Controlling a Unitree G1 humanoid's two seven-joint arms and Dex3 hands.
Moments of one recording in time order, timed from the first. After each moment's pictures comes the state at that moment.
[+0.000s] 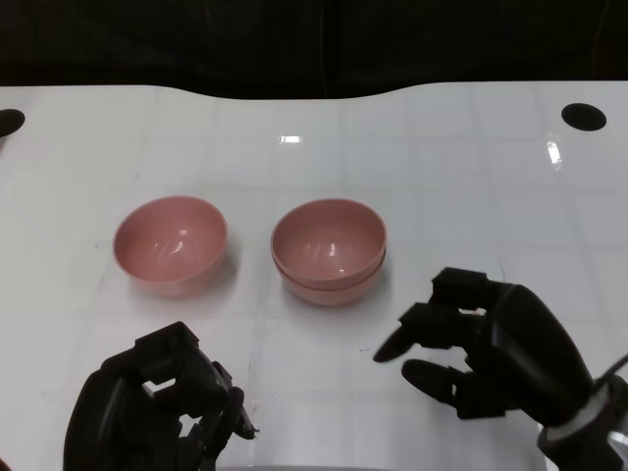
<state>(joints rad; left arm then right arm) 0.28 -0.05 0.05 -0.12 -0.40 -0.17 -0.44 -0.22 -0.36 0.40 0.32 -0.76 -0.76 -0.54</state>
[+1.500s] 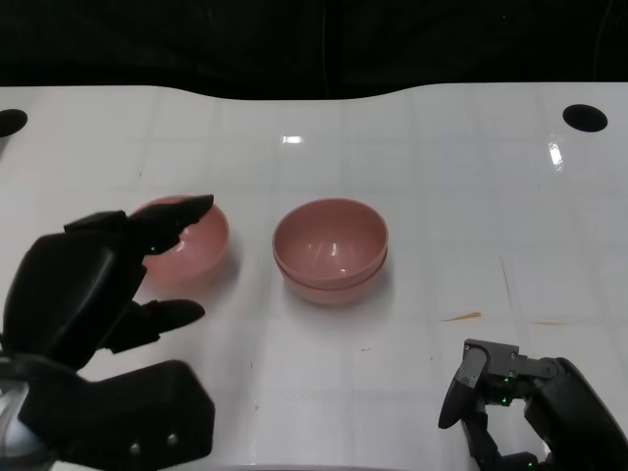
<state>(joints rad) -0.02 0.29 0.01 -0.22 0.76 -0.14 -0.04 0.17 -0.21 0.21 0.03 0.01 -0.52 0.17</state>
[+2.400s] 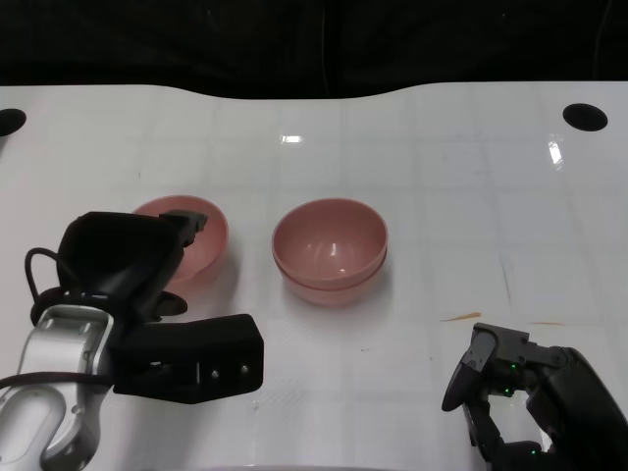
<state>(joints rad) -0.31 0.36 -0.30 0.17 1.03 0.14 -0.04 0.18 -0.15 0.15 -0.02 0.03 -0.47 0.22</state>
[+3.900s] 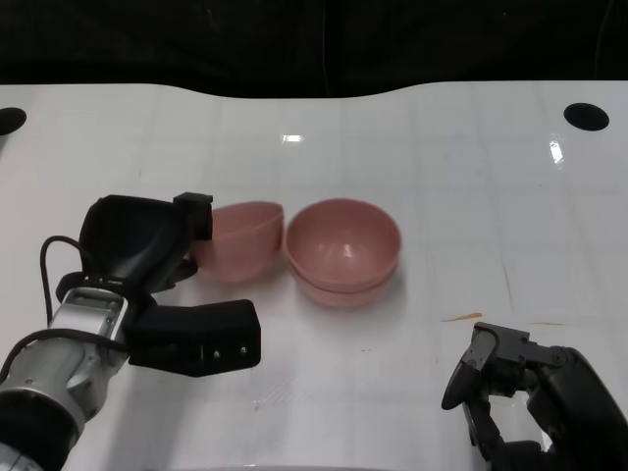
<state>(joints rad) -0.58 0.34 -0.47 0.73 0.89 -0.07 0.43 0.19 -0.13 0.13 -0.03 0.01 -0.46 0.23</state>
